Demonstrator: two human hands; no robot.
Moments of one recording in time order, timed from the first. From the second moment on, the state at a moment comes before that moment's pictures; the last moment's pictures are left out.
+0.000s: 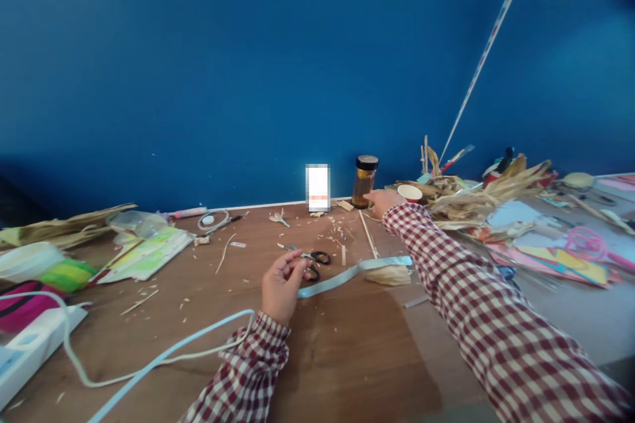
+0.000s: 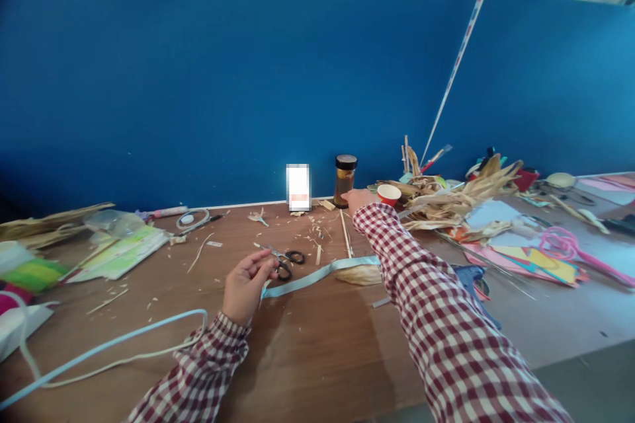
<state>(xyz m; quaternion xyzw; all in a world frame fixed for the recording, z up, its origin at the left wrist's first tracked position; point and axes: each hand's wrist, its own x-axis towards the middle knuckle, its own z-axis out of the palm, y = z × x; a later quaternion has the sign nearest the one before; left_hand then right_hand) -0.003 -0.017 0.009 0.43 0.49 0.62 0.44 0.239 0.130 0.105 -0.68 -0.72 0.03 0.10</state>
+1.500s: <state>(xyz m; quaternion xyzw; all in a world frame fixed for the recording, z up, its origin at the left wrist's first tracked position) 0.003 -0.031 0.024 0.52 0.50 0.60 0.35 0.133 0.003 0.036 -0.23 -0.39 0.80 0.39</state>
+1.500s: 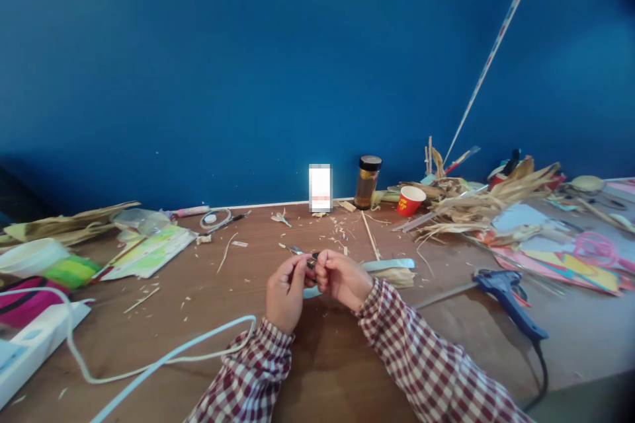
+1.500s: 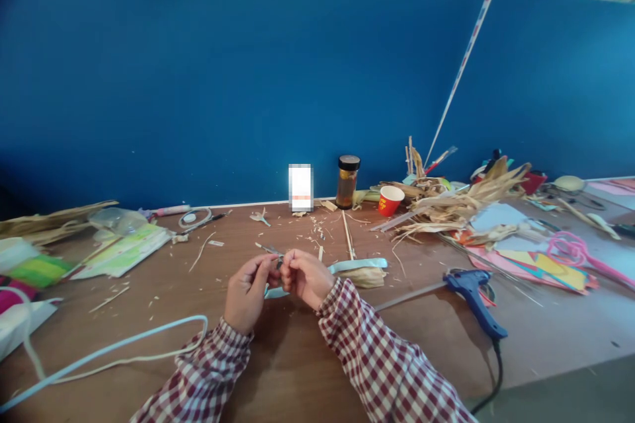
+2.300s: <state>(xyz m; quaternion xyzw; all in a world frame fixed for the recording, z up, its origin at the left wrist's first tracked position) 0.002 -0.030 0.016 0.52 0.51 0.59 0.36 0.133 0.000 0.027 -0.30 -0.58 0.65 0.39</state>
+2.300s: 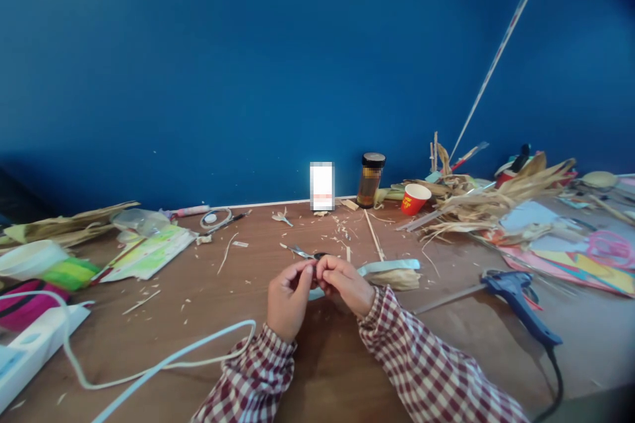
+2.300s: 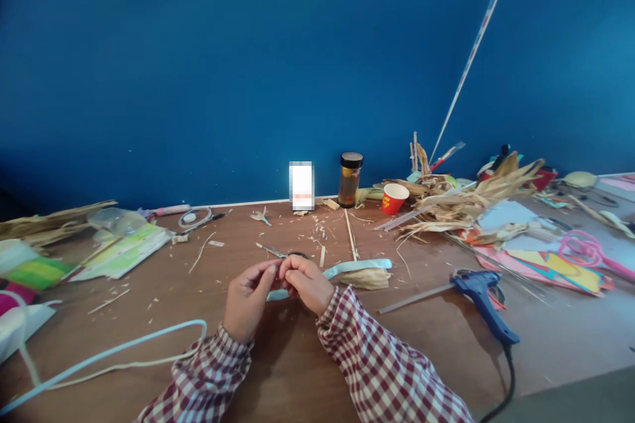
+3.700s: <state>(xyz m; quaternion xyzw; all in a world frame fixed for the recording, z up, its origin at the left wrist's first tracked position) -0.004 -0.024 0.021 0.34 0.46 0.67 0.48 0.142 -0.004 0.028 -0.36 -0.88 -0.10 0.28</state>
